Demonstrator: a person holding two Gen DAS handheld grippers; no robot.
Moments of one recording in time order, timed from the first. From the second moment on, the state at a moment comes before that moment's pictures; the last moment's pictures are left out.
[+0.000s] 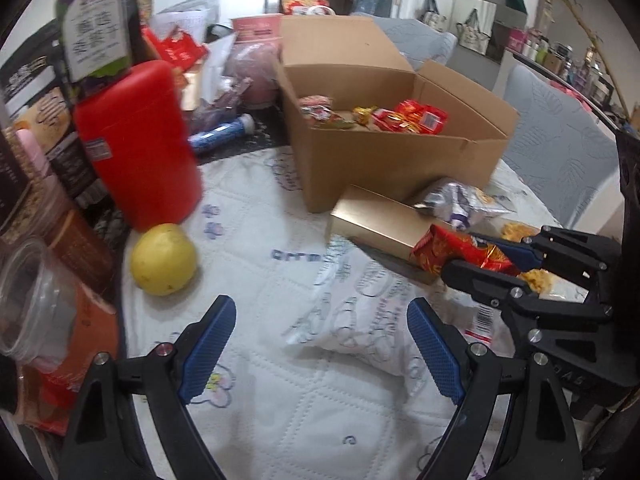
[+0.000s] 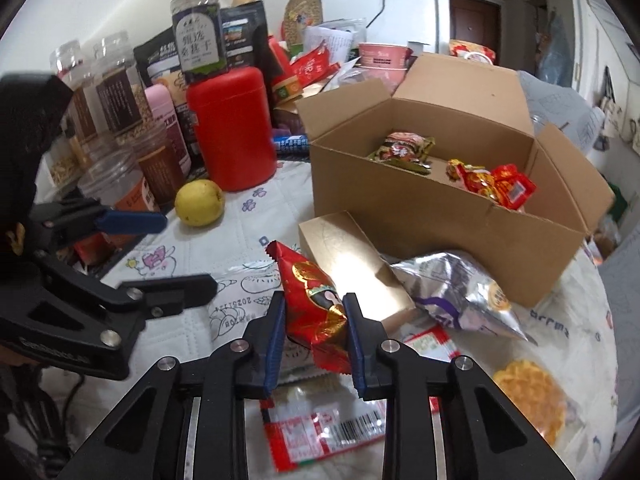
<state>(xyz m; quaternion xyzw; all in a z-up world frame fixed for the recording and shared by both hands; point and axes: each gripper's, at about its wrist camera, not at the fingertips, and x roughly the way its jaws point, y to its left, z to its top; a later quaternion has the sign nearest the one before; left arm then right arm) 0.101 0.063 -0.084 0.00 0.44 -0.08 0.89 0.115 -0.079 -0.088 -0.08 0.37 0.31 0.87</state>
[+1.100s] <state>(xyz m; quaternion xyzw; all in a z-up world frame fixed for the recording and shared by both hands) 0.144 0.039 -0.135 0.02 0.50 -0.07 0.87 0.090 -0.161 -0.085 0.03 0.40 0.22 0.89</state>
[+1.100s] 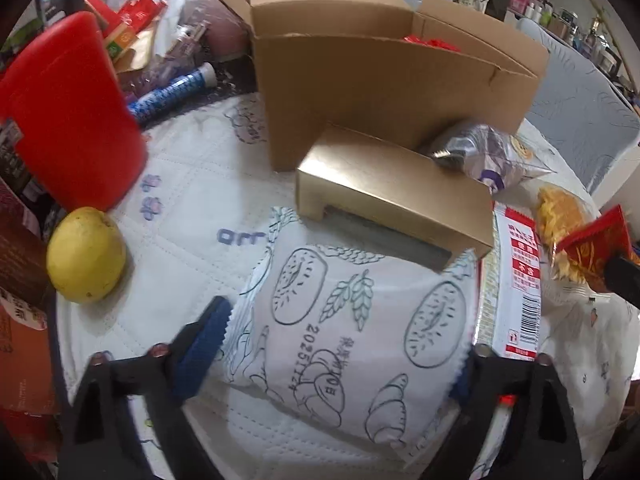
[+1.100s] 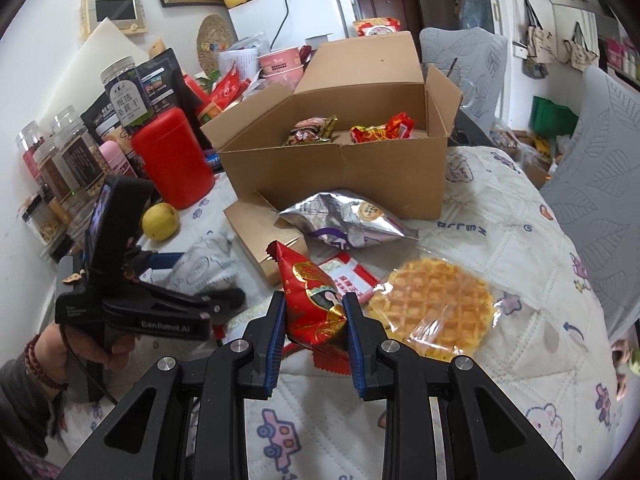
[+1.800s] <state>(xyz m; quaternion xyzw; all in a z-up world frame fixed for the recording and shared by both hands) 0.073 0.007 -0.075 0.04 0.45 -0.11 0.89 0.050 -0.172 -0.087 0.06 0.39 0.24 0.89</state>
